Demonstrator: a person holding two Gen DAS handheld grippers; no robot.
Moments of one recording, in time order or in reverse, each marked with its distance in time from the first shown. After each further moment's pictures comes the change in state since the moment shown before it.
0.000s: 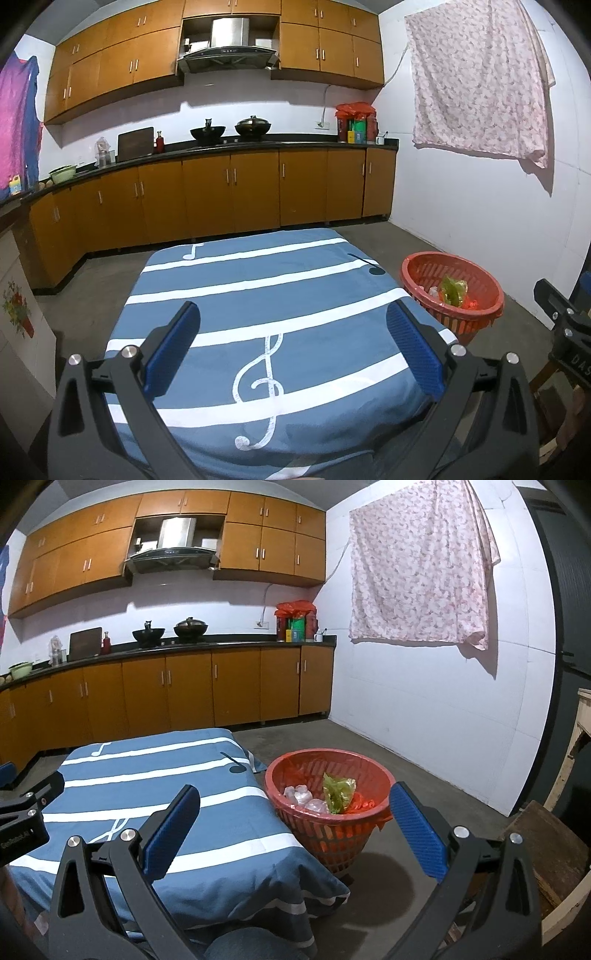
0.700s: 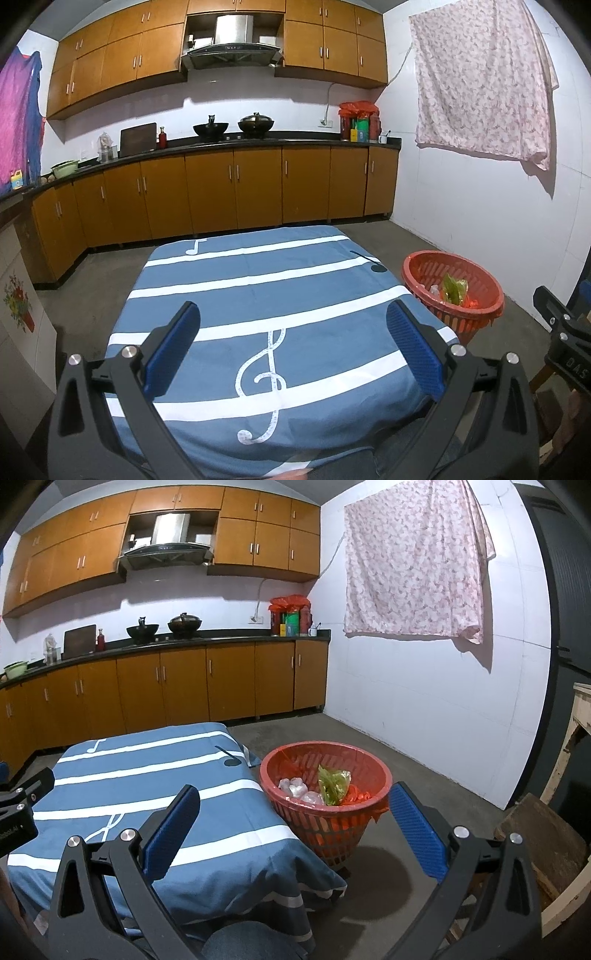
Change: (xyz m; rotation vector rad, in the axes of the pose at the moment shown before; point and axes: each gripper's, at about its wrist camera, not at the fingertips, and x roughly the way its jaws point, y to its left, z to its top) left arm -0.001 0.002 -0.003 -0.012 0.011 0.002; right arm -0.002 -0.001 -0.004 0.014 0.024 -0.022
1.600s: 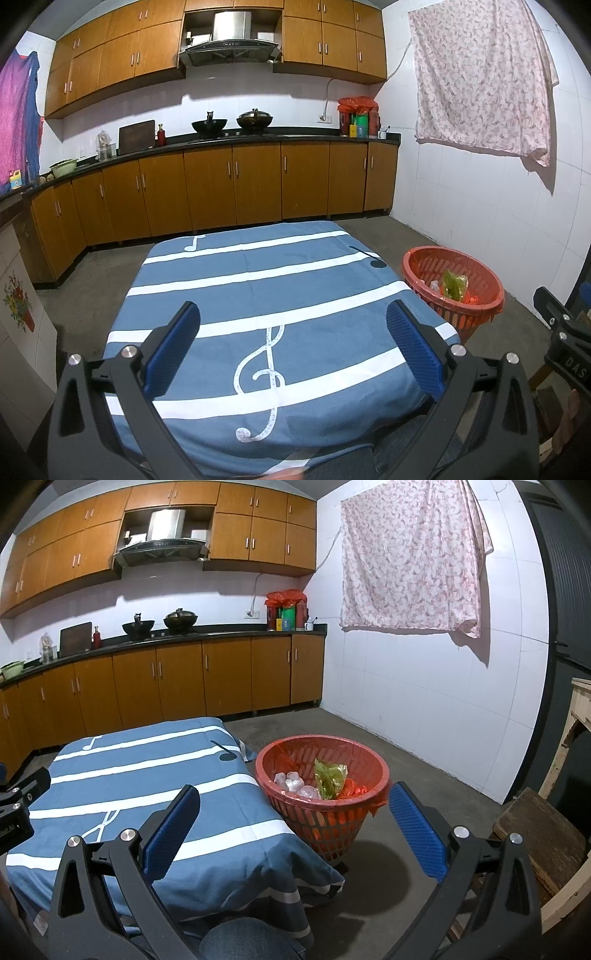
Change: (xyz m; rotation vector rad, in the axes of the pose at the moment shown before) left arm 0.004 0.000 -0.003 0.004 0.015 -0.003; right arm 0.004 -0.005 -0.001 0.008 0.022 -0.011
